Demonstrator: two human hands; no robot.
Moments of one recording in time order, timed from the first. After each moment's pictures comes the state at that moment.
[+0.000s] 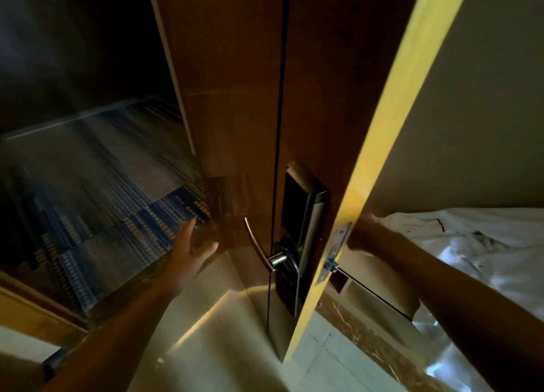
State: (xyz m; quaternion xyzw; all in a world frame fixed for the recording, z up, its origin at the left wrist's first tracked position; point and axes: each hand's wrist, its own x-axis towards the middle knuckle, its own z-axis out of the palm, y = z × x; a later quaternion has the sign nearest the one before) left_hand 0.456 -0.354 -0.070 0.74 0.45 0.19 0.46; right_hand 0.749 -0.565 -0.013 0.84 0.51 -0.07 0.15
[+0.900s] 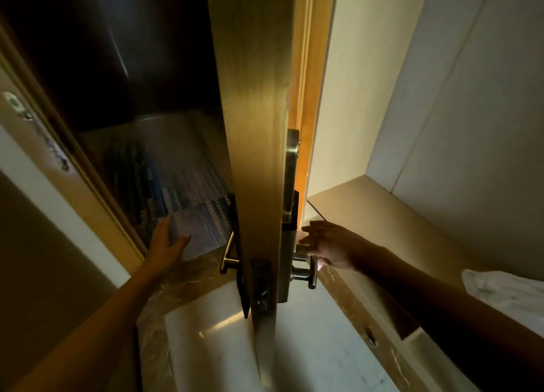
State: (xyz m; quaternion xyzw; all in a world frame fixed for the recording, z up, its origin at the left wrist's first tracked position) left_hand 0.242 -0.278 -0.055 0.68 0.51 0.32 0.41; right_hand 0.589 -0.422 -0.006 0.52 0.84 0.05 0.13
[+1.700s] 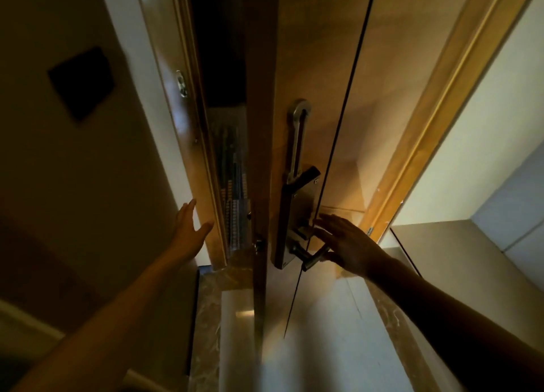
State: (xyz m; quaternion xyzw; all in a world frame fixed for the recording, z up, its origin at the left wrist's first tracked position) left_hand 0.074 -0.237 -0.057 0.58 0.66 0.36 0.31; right_hand 0.427 -0.291 -0.016 0.45 0.89 0.08 -0.04
